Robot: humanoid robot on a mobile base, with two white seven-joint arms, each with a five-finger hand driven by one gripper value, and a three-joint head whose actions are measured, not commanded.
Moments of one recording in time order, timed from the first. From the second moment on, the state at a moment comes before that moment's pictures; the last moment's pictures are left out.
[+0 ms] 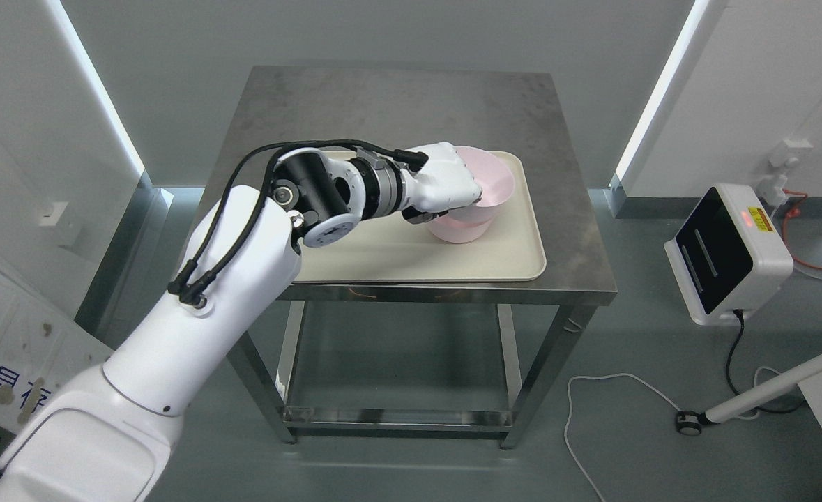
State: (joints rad) left arm -1.09 0.09 -0.65 -1.29 -1.14 -0.45 -0.74; right arm 0.00 0.00 0.00 0.00 0.00 0.03 0.01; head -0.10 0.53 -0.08
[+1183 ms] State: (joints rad) left arm -1.15 0.01 -0.62 -1.18 -1.17 -0.44 -0.73; right arm 0.00 0.00 0.00 0.00 0.00 0.03 0.01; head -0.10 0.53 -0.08
